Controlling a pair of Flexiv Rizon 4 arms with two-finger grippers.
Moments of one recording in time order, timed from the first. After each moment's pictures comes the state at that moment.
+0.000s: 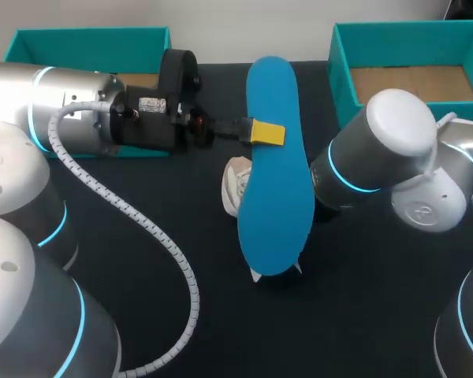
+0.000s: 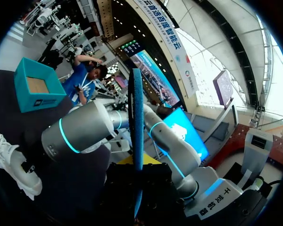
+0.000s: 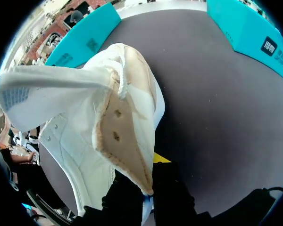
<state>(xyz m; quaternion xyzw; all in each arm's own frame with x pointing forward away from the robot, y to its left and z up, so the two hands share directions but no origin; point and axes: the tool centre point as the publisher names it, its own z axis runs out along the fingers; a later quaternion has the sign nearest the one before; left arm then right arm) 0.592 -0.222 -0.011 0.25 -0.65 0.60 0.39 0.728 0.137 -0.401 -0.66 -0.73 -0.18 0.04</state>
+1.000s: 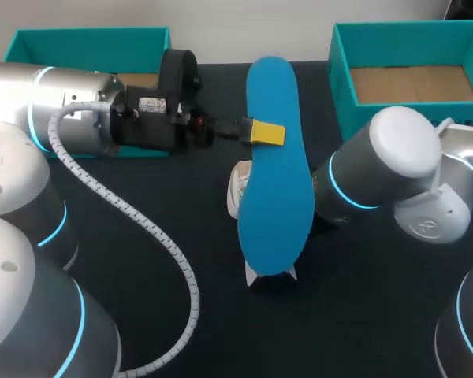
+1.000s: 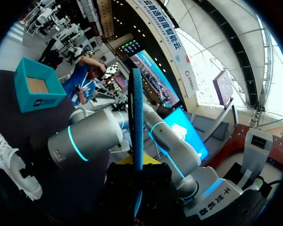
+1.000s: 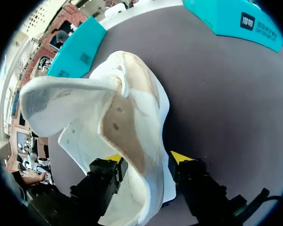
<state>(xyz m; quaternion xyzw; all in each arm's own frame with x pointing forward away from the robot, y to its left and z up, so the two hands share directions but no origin) 0.592 -0.222 -0.011 0.25 -0.65 0.60 0.39 0.711 0.151 -0.386 -0.72 -0.66 -0.21 0.06</state>
